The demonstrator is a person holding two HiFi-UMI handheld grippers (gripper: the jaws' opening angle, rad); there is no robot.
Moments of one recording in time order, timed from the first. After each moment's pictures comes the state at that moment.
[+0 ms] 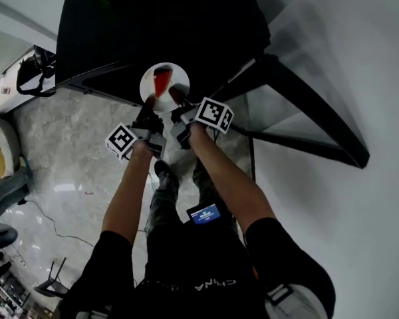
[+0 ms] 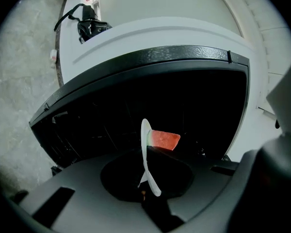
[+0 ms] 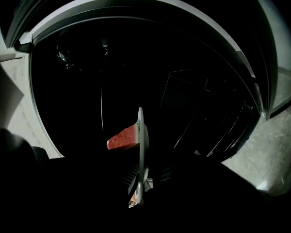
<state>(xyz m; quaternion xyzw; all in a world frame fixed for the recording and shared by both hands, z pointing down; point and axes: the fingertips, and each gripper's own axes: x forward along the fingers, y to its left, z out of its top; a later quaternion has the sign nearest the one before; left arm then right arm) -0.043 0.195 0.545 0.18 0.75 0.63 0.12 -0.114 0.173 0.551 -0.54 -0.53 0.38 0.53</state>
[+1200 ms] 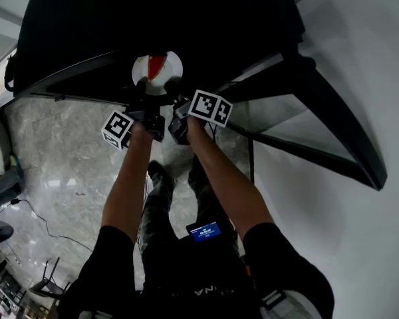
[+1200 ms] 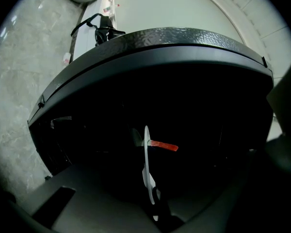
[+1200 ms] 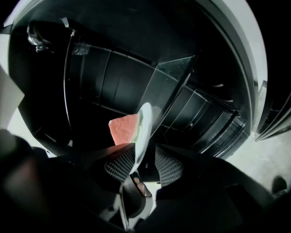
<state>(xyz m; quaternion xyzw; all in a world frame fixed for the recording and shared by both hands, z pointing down) -0.075 0.318 0.643 0.29 0.70 0.63 0.17 -0.147 0.258 0.652 -0.54 -0.57 0.27 0.55</state>
